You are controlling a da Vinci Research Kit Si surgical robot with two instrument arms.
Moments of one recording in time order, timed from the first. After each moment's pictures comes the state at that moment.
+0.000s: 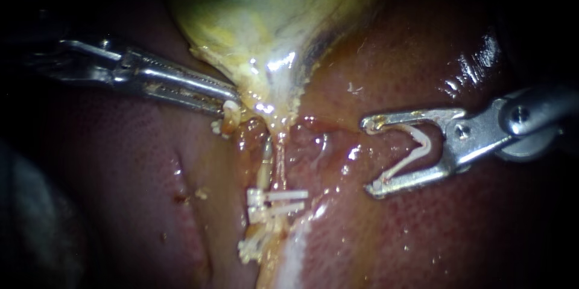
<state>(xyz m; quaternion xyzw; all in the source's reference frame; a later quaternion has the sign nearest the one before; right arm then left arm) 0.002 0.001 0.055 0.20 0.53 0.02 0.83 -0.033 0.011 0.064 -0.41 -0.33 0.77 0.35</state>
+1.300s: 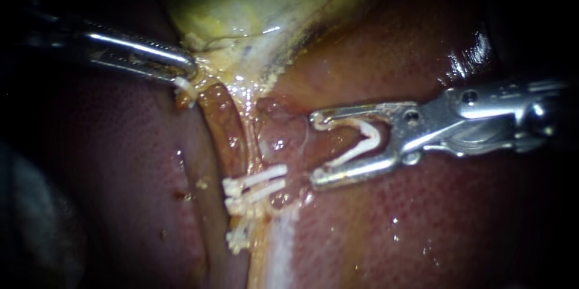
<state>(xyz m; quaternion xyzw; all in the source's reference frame) 0.010 0.002 0.055 0.31 0.51 0.18 0.78 -0.028 0.014 0.056 -0.42 -0.31 0.77 0.37</state>
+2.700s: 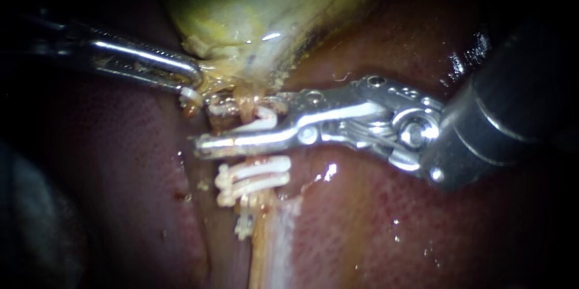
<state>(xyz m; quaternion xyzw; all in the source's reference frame) 0.019 0.004 0.055 0.38 0.59 0.30 0.64 -0.028 0.013 0.056 -0.42 -0.31 0.77 0.36</state>
